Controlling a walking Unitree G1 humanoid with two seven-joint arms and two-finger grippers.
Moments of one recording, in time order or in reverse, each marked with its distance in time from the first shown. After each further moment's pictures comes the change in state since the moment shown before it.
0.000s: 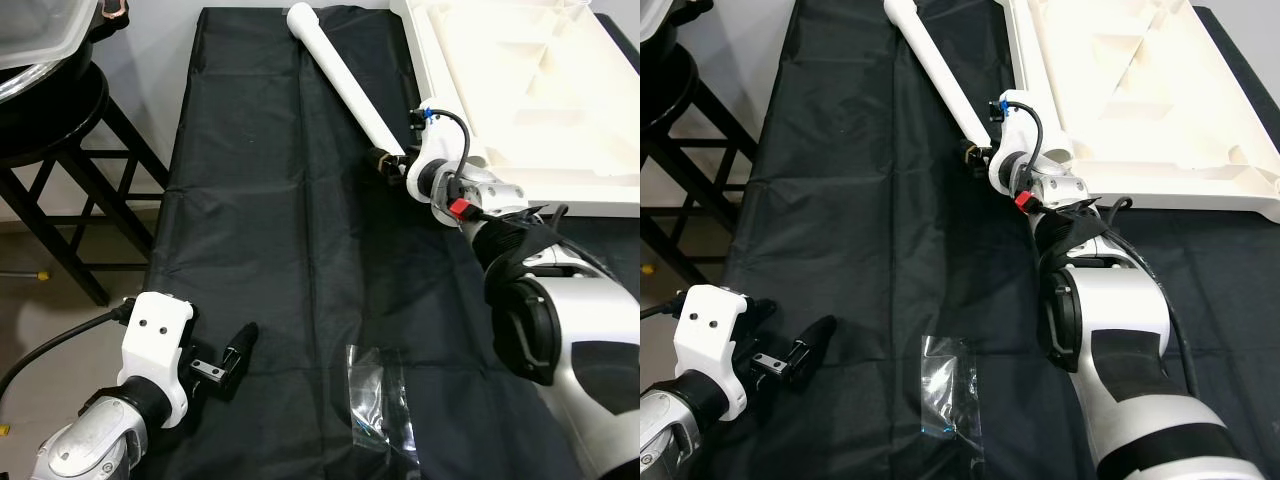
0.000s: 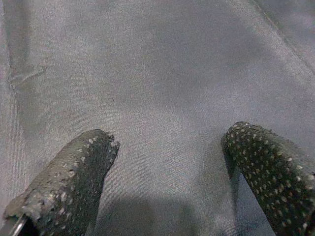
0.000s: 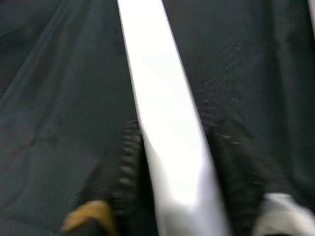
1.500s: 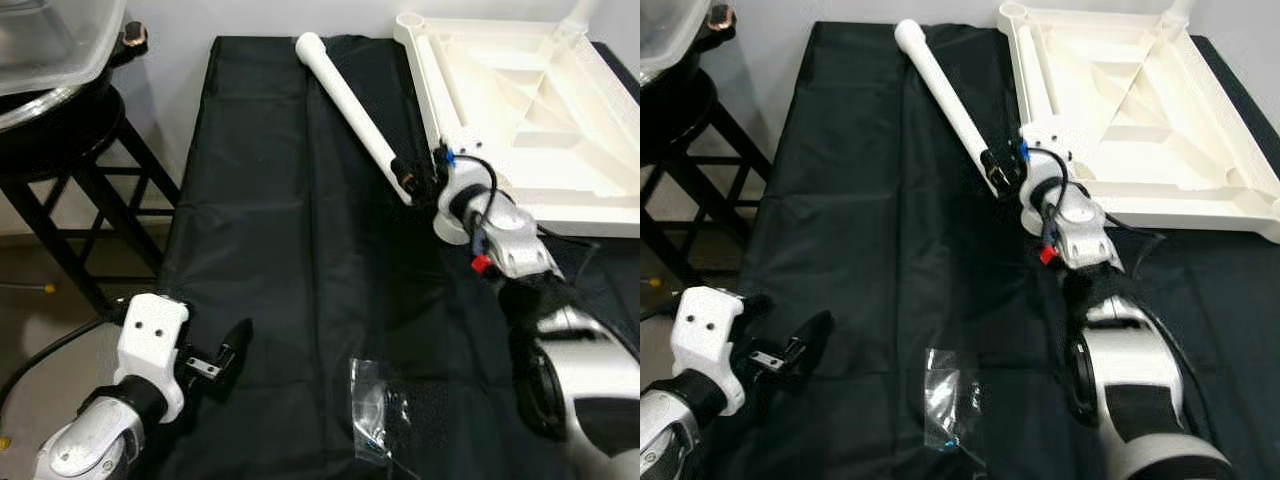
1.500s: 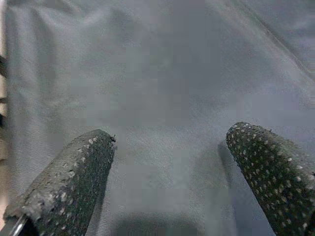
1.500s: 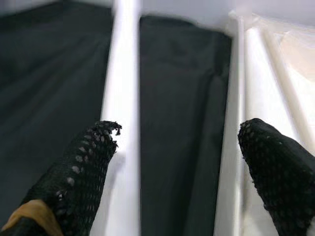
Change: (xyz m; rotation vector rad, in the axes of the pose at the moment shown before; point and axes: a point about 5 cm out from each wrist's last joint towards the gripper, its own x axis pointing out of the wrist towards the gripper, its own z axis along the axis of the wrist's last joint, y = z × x) left arm 0.002 0.006 -0.005 0.031 -0.053 0.017; right arm -0.021 -0.033 0.001 -0.315 -0.333 -0.059
